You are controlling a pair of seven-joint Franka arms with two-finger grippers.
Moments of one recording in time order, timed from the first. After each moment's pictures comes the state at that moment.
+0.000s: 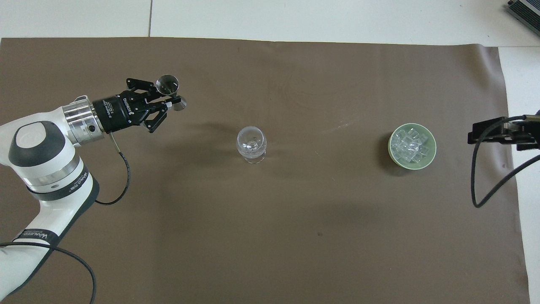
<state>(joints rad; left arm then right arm) -0.06 0.22 -0.03 -1.99 -1.59 2.14 -0.97 0.07 -0.06 -0.10 -1.63 0.00 1.61 0.12</state>
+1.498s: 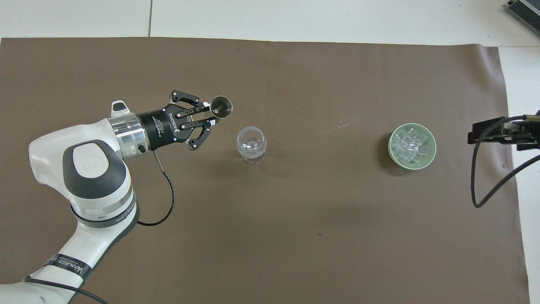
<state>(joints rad) -0.33 0.10 -0.03 -2.06 -1.52 2.44 -0.92 0.07 -0.06 -0.10 -1.63 0.00 1.61 0.12</state>
